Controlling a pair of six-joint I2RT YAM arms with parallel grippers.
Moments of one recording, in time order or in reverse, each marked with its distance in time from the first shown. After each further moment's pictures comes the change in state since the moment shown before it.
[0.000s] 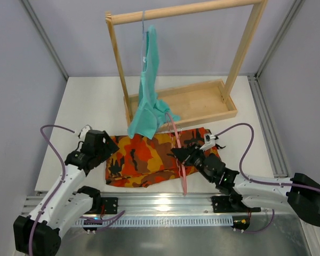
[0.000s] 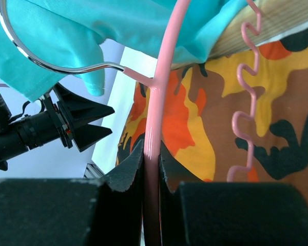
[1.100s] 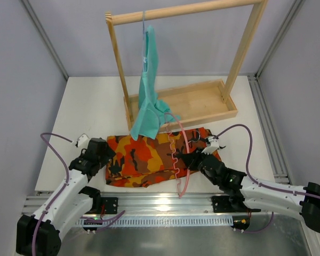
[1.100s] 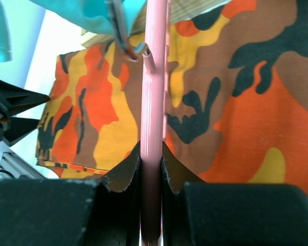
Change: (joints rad) left arm 0.005 -0.044 -0.196 0.092 -0.172 -0.069; right arm -0.005 -0.164 -0.020 -0.403 0.061 -0.124
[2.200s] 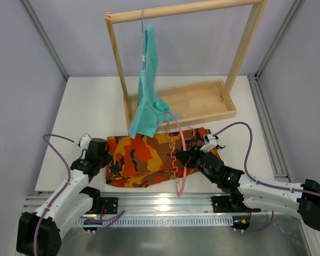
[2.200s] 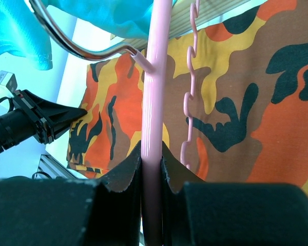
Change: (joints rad) left arm 0.005 0.022 -0.041 0.117 0.068 -0.020; right arm 0.004 0.063 0.047 0.084 -0.040 0.078
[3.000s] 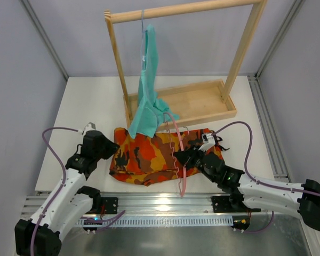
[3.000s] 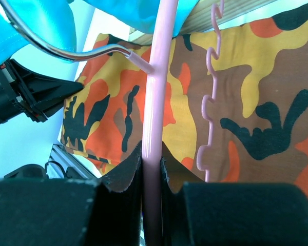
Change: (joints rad) left arm 0.002 -0.037 0.137 0.023 0.267 0.045; right arm 0.000 -0.017 0.007 0.022 -0.054 -0.026
